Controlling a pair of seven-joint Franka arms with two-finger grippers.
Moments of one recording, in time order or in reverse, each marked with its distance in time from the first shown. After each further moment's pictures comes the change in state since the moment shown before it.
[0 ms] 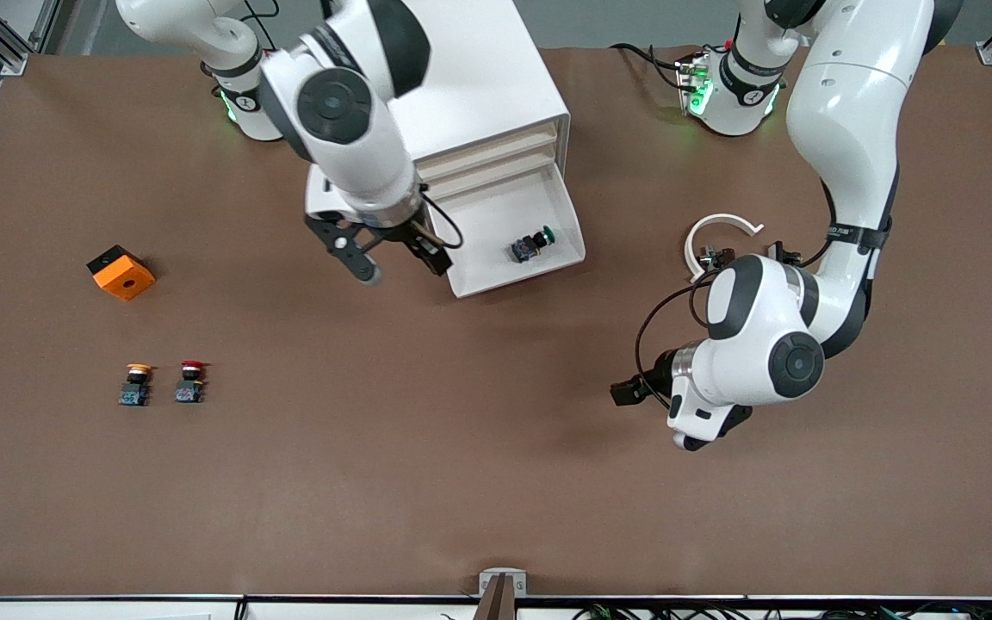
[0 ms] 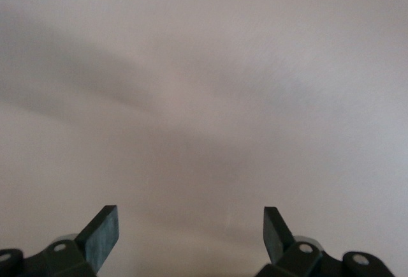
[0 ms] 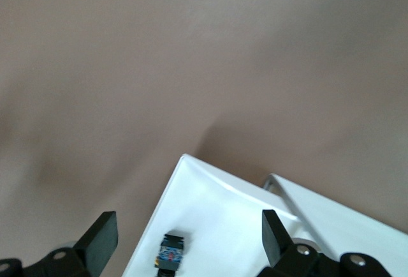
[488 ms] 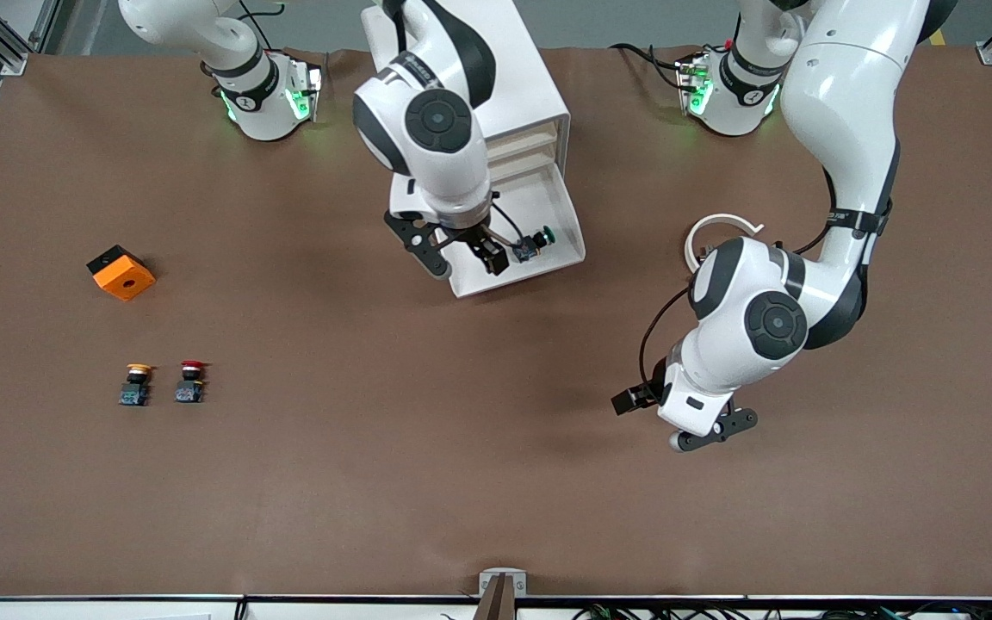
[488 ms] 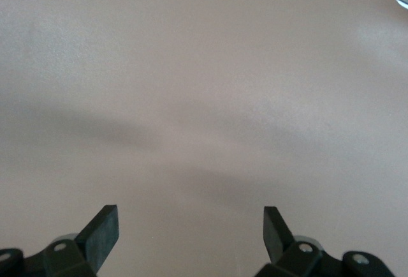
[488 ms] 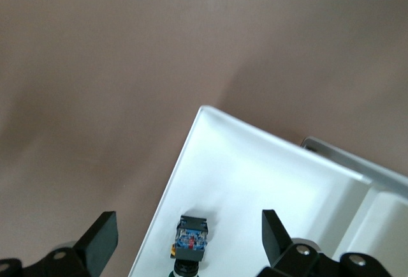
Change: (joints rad) left arm -0.031 -0.045 0.000 -0.071 0.153 0.159 0.021; right arm 0.130 0.118 -0.001 0.006 0.000 0.121 0.167
